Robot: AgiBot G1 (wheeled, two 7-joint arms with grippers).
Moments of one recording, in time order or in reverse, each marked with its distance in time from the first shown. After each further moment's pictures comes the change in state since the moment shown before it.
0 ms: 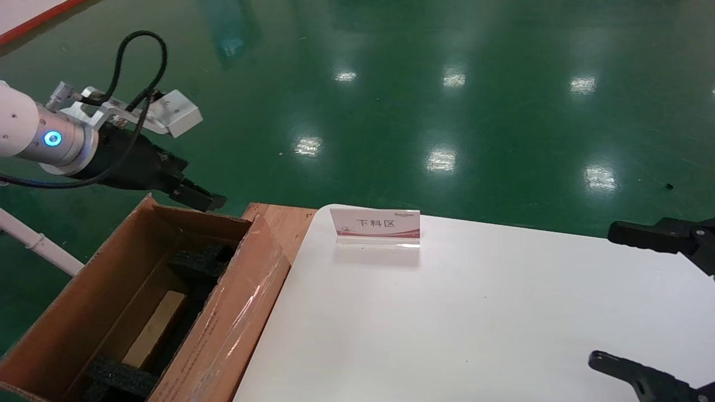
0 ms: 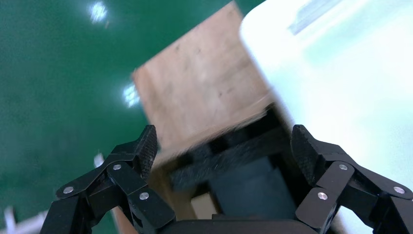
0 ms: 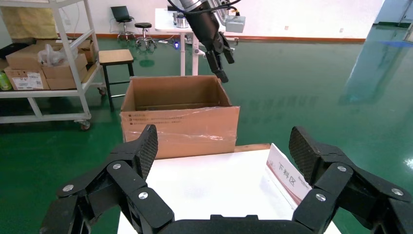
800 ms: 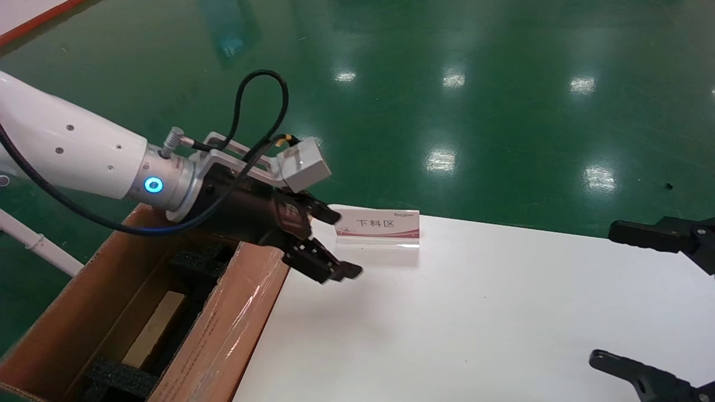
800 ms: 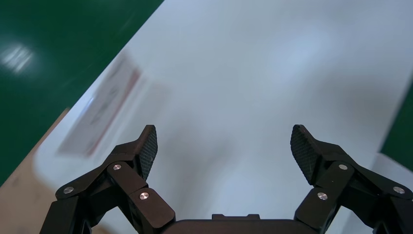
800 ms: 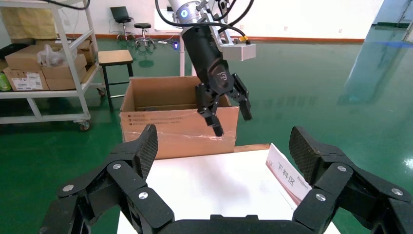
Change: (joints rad) left arm 0.561 0.038 -0.740 0.003 -0.264 0.213 0.406; right arm -0.001 -0.001 0.003 0.000 -0.002 -0.001 0.001
